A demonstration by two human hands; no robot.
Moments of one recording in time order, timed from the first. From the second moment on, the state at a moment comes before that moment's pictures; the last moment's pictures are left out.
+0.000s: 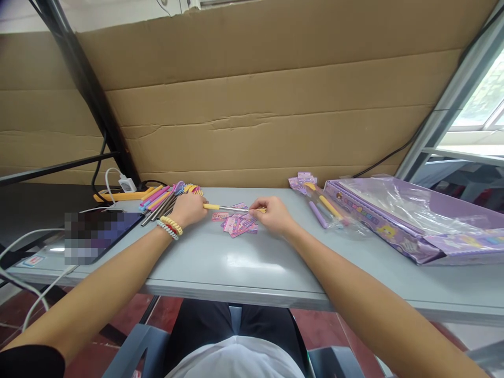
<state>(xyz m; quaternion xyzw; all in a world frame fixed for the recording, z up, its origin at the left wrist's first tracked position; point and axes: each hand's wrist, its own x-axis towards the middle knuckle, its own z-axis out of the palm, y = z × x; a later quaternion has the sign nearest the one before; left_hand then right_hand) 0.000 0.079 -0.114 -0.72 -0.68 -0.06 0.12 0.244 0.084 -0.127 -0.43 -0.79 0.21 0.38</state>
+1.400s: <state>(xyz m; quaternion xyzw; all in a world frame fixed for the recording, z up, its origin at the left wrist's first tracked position) 0.028 0.051 -0.111 -0.72 -0.69 -0.03 0.11 0.239 0.068 -0.119 -0.42 -0.80 0.22 0.37</state>
